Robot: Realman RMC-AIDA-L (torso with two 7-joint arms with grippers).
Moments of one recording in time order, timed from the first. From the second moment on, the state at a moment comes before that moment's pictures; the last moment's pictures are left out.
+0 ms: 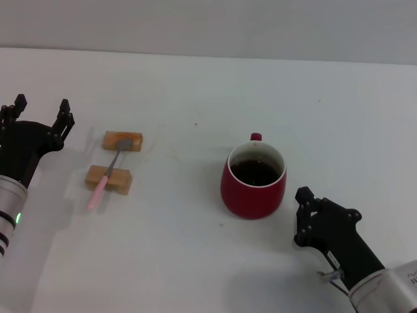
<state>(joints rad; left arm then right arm) -0.37 -2.07 -0.81 -0.27 2.23 1.08 0.03 0.28 2.09 -0.08 0.60 -1.58 -1.24 -0.13</state>
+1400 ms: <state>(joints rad) -0.33 -2.07 -0.81 -0.27 2.23 1.09 0.03 0.29 2.09 -0.06 0.50 -1.63 -1.44 -0.11</state>
